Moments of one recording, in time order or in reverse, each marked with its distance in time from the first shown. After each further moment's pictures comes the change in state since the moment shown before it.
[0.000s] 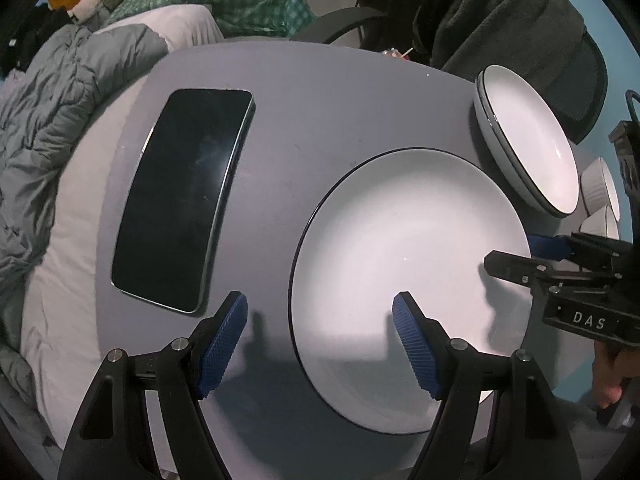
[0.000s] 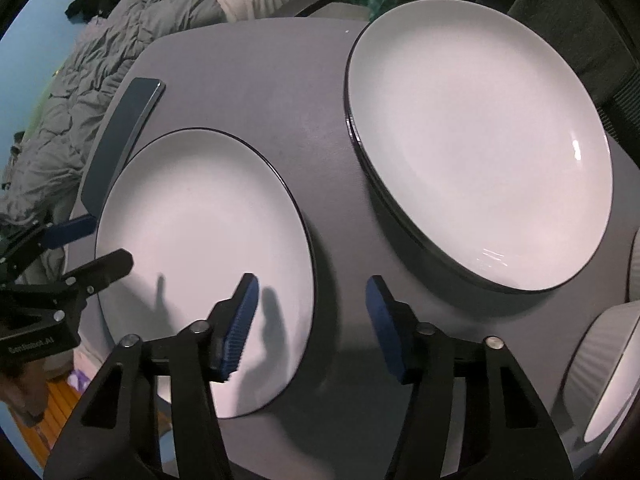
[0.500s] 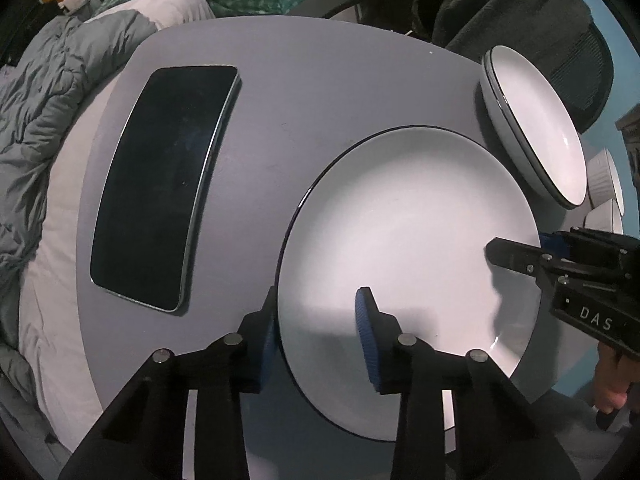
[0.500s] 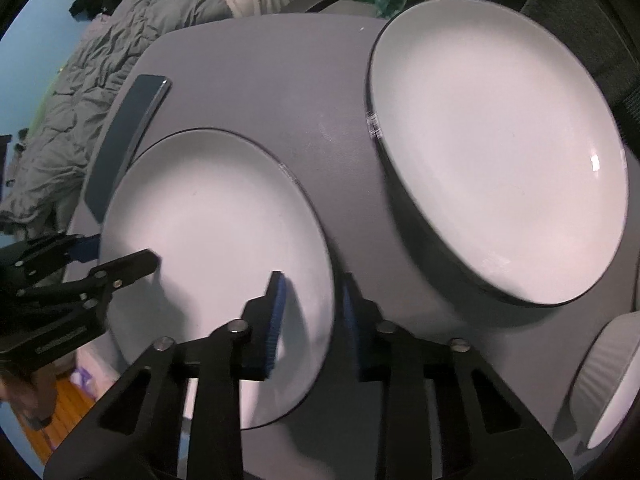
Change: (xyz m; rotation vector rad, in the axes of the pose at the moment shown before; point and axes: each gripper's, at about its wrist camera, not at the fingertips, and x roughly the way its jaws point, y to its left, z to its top) left arm 0.009 -0.008 0.001 0.002 0.067 -0.007; right arm 0.003 0.002 0.002 -0.007 0.020 0.029
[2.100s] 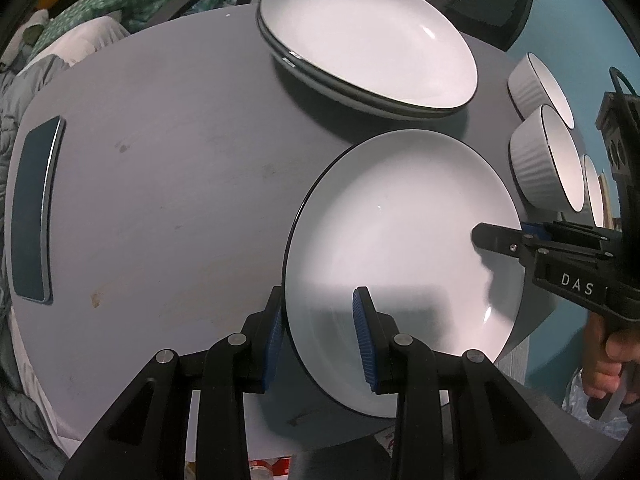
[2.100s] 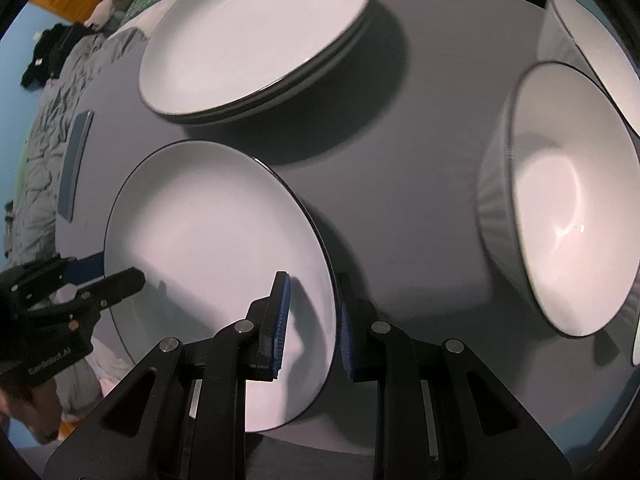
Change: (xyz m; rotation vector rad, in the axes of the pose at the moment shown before) left arm 0.005 -0.129 -0.015 0.215 0.072 -0.077; right arm -0.030 -0.095 -0.068 0.278 -0.015 -0.022
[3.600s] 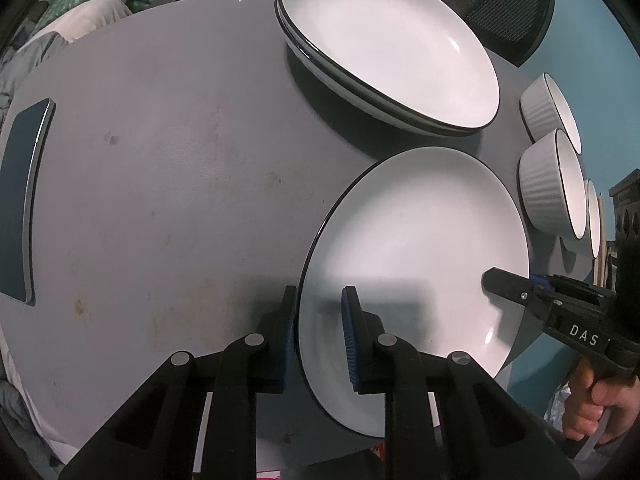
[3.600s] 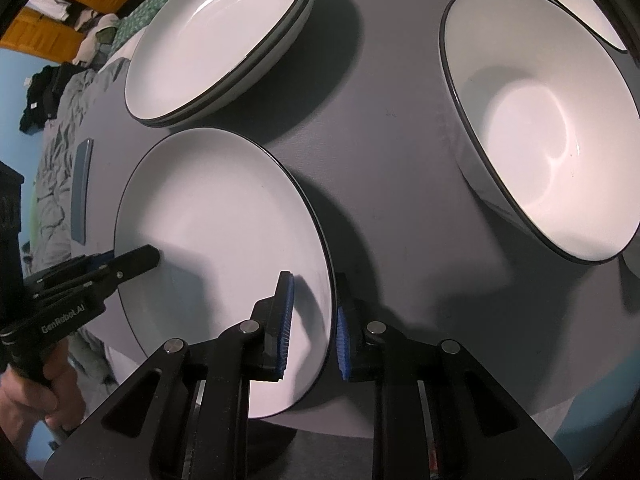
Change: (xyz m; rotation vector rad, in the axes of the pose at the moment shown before) left arm 0.017 0.015 0.000 -0.068 0.019 -0.056; right arm -0.001 -0.030 -0.022 0.142 -0.006 0.086
